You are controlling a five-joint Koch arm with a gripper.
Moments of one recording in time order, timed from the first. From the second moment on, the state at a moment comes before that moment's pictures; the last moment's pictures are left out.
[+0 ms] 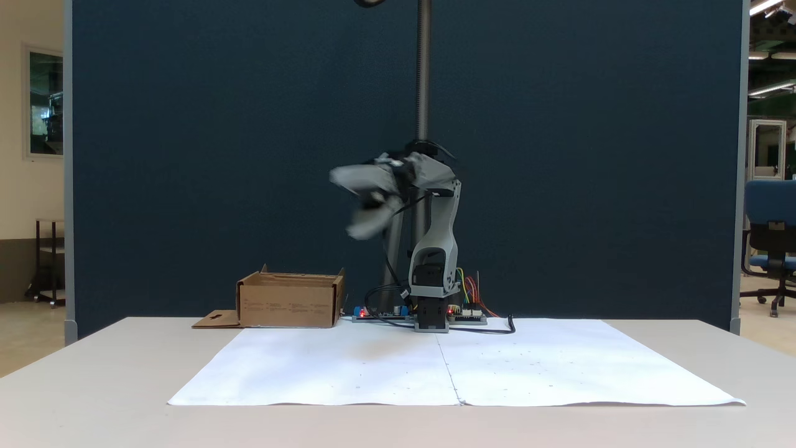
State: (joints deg) arm 25.2 110.5 102.1 9.7 3.7
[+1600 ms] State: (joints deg) arm 0.0 128.6 174.6 -62.9 -4.9
